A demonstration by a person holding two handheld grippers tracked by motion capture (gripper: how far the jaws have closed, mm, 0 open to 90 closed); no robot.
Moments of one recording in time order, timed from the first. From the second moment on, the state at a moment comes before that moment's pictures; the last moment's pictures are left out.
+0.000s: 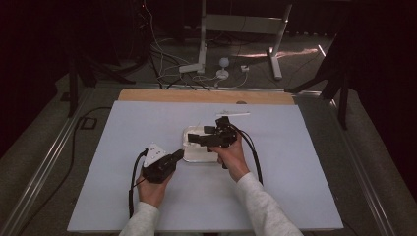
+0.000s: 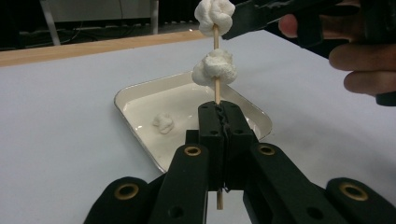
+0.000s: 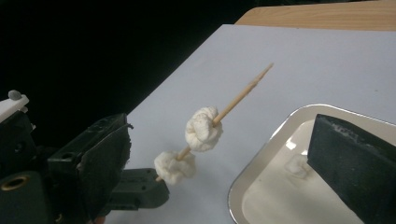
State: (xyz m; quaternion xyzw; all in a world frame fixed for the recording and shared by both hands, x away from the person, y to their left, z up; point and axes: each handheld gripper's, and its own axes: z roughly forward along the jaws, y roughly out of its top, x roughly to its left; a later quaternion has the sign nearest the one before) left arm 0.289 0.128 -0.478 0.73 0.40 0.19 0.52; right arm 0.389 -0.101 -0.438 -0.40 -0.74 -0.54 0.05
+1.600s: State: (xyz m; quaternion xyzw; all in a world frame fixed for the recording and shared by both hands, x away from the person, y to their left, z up) left arm 0.283 0.120 -0.476 0.76 0.36 0.23 0.50; right arm 0.396 -0.109 -0.435 -0.46 -0.69 -0.56 0.10
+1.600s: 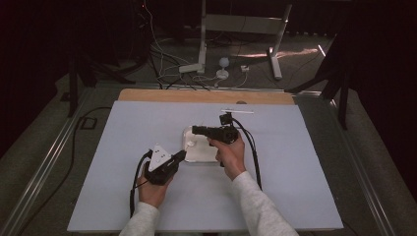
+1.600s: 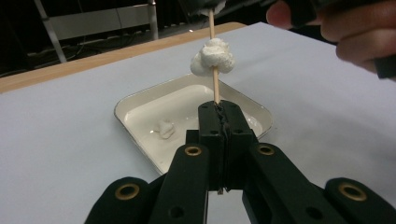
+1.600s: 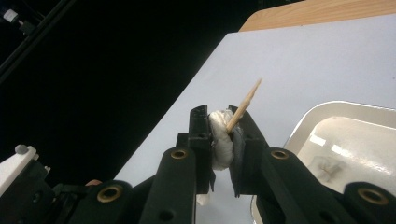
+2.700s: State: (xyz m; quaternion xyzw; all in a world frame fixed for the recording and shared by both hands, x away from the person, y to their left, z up) left arm 0.283 0.147 -0.477 0.74 0.40 0.22 0.50; right arm 0.414 -0.164 -0.412 -0.47 -0.70 -0.54 0.00
